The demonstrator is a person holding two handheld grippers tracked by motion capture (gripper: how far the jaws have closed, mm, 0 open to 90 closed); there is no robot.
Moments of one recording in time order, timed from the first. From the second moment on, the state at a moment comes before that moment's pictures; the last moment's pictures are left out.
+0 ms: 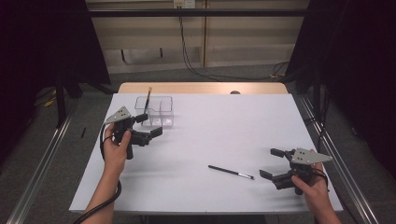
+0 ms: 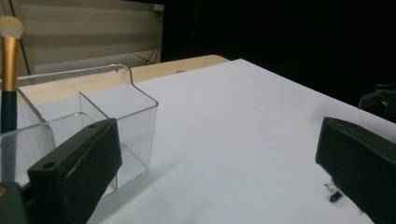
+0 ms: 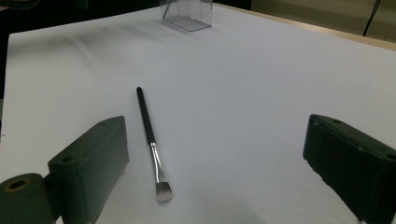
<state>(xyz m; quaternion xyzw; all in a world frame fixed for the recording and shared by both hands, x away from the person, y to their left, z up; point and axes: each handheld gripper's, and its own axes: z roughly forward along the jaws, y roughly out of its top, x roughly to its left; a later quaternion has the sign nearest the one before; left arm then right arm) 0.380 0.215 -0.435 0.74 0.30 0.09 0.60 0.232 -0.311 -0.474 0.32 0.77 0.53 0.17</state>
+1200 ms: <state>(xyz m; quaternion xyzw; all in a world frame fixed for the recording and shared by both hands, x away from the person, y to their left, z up) 0.343 0.235 -0.441 0.75 0.29 0.09 0.59 0.232 -0.309 -0.472 0.31 0.77 0.53 0.17</state>
